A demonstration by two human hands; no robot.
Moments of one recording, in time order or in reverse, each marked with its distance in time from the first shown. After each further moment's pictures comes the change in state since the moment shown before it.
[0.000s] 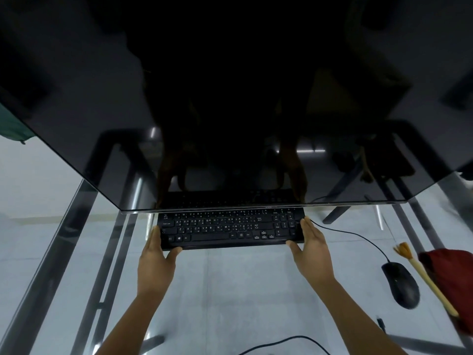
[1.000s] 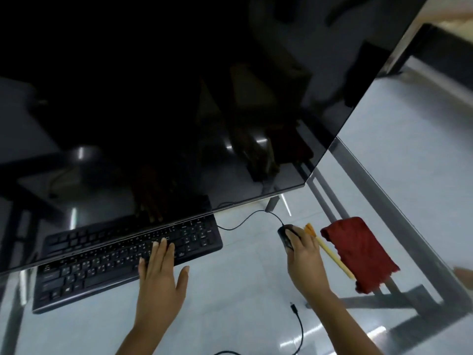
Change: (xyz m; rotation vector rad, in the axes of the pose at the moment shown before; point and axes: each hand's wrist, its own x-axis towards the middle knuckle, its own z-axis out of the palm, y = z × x) left_hand -0.057 0.133 0.128 0.329 -0.221 0.490; right_hand -0.025 0.145 -0.091 -0.210 0.246 0.028
